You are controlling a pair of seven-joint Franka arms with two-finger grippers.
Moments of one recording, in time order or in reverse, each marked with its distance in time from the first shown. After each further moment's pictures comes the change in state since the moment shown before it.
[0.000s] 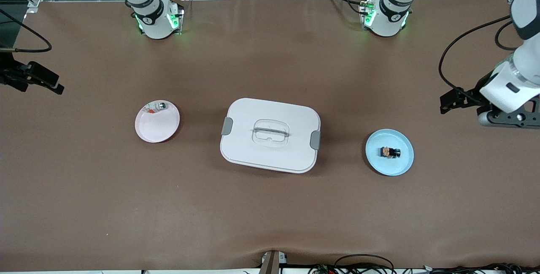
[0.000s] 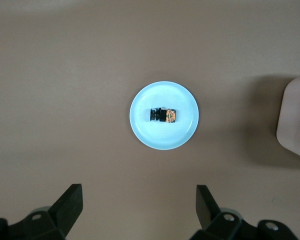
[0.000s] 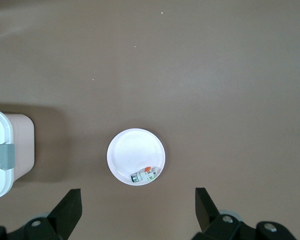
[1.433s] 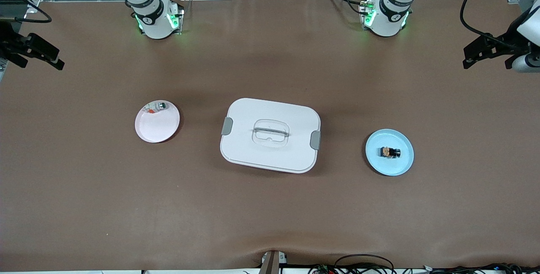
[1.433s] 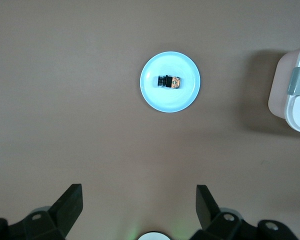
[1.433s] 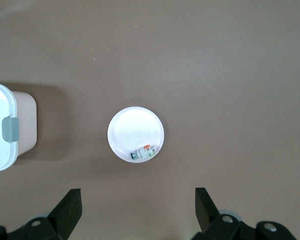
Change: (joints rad) left arm -0.176 -0.142 0.183 0.076 0.000 -0.258 -0.020; right arm 0.000 -0.118 0.010 -0.058 0.000 -0.097 0.000
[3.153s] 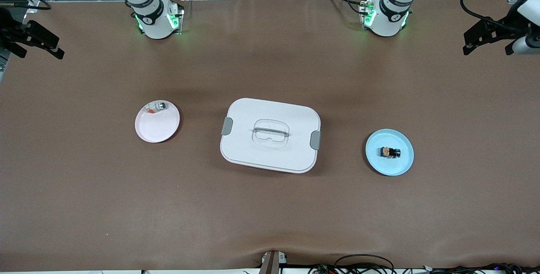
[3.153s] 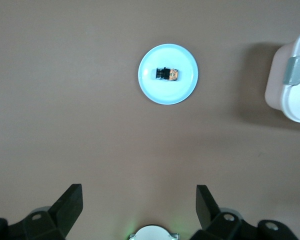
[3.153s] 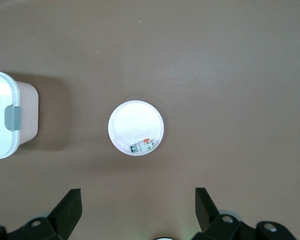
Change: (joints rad) left arm -0.009 -0.094 0.012 -0.094 -0.022 0.015 -0.004; right arm 0.000 -0.030 0.006 -0.007 0.000 -0.018 -0.027
